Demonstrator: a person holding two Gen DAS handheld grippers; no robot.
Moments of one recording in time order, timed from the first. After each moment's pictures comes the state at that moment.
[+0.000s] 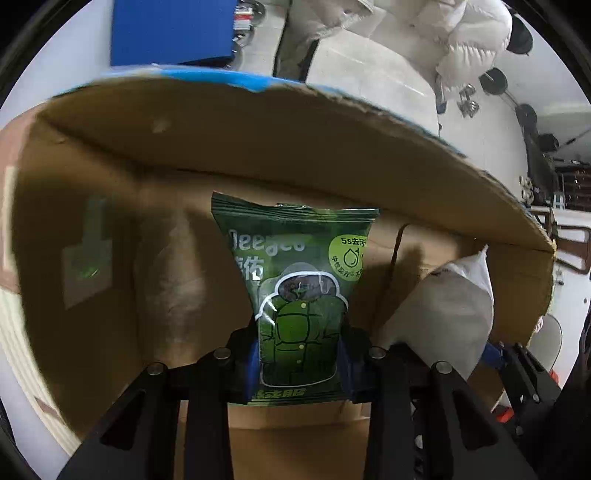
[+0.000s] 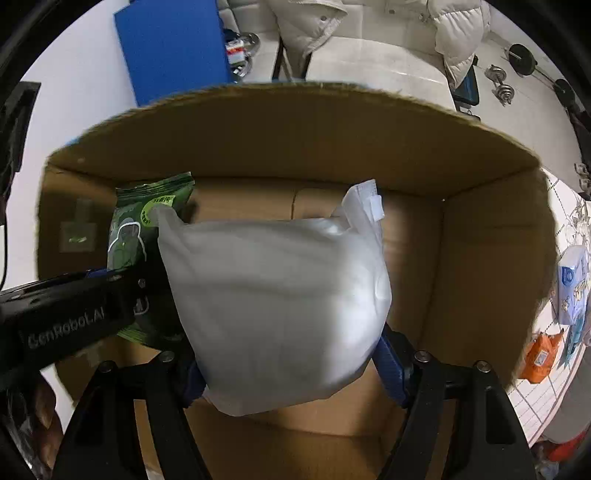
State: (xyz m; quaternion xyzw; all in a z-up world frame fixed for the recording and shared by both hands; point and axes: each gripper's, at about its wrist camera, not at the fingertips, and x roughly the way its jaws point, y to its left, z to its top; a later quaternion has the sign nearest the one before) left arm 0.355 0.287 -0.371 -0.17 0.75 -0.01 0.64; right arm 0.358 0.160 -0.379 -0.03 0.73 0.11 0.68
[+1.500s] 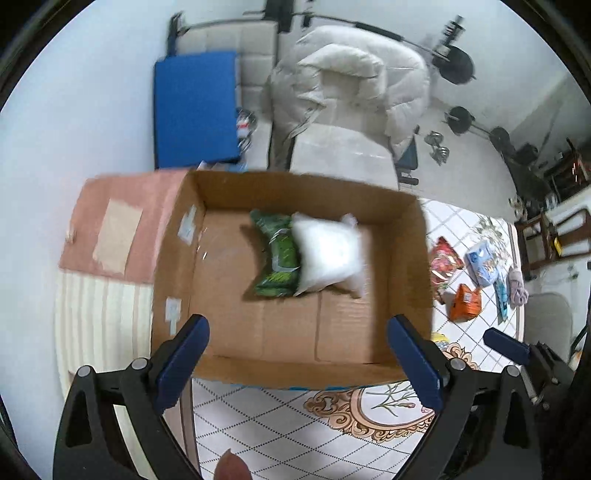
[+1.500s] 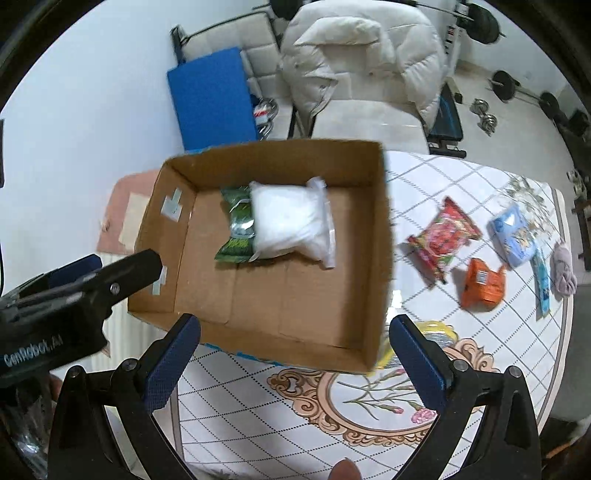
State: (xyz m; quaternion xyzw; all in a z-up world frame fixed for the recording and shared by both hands) left arm 0.232 0.219 -0.174 -0.07 0.60 0.01 0.79; right arm 0.227 0.069 -0.199 0.04 0.63 0.15 0.76
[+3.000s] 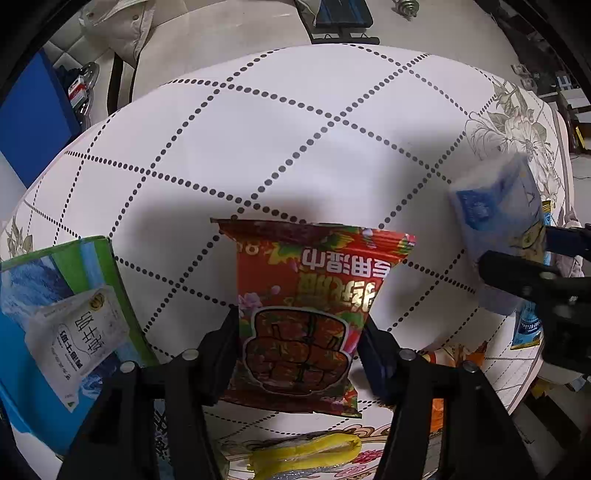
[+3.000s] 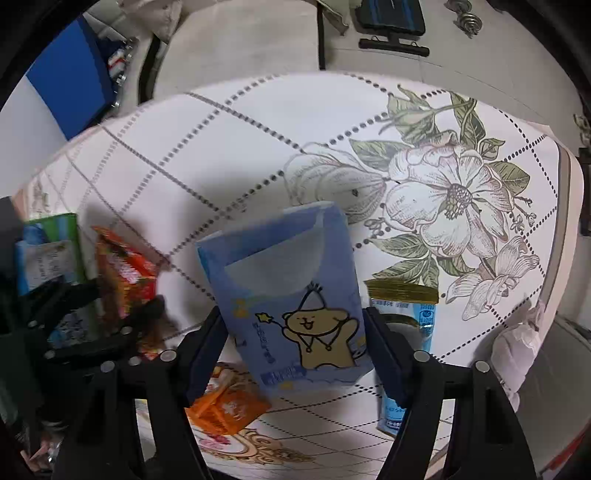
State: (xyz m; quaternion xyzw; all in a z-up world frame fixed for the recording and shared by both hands) left arm 0.383 -0.067 -0.420 0.02 0.78 -0.06 0.62; right arm 0.456 -0.221 -0.422 -0.01 0.80 0.09 0.59
